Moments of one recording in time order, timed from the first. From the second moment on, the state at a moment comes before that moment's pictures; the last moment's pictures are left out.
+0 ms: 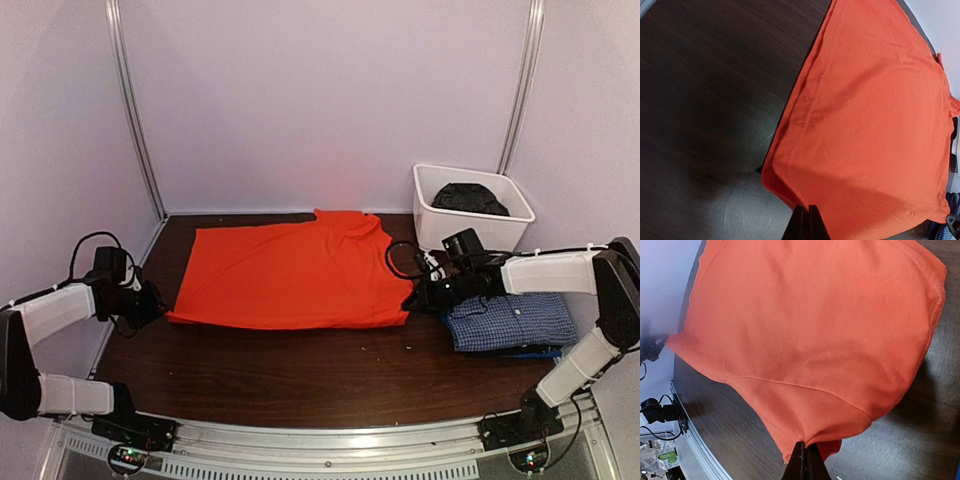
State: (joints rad) left arm 0.08 1.16 0.54 -0.34 0.30 -0.58; right arm 0.43 1.53 0.81 -0.19 -0.47 0.49
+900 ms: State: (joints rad) left arm 0.08 1.42 0.62 -0.36 0.24 -0.55; right arm 0.40 1.81 0.94 -0.11 -0.50 0.50
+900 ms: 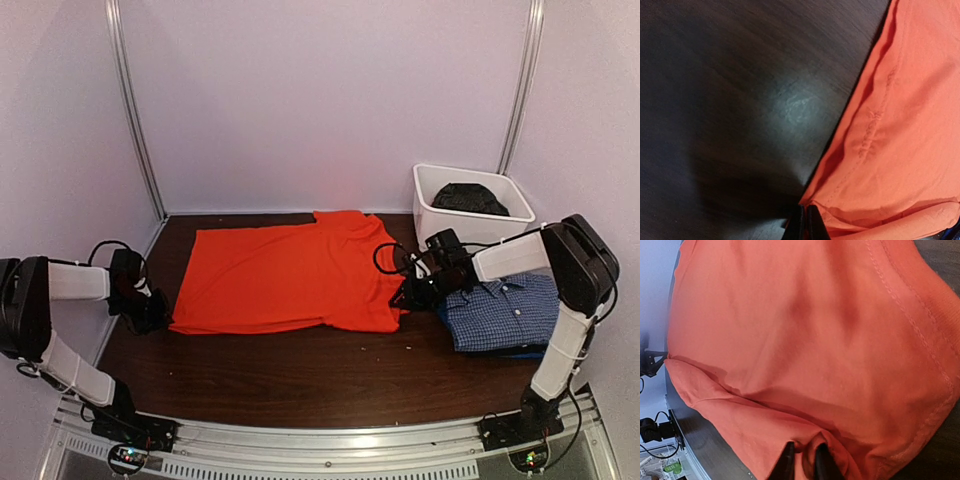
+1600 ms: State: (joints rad) left arm 0.08 1.45 0.62 -0.31 0.25 -0.55; right arm 0.44 1.50 0.60 -0.04 -0.55 0.46
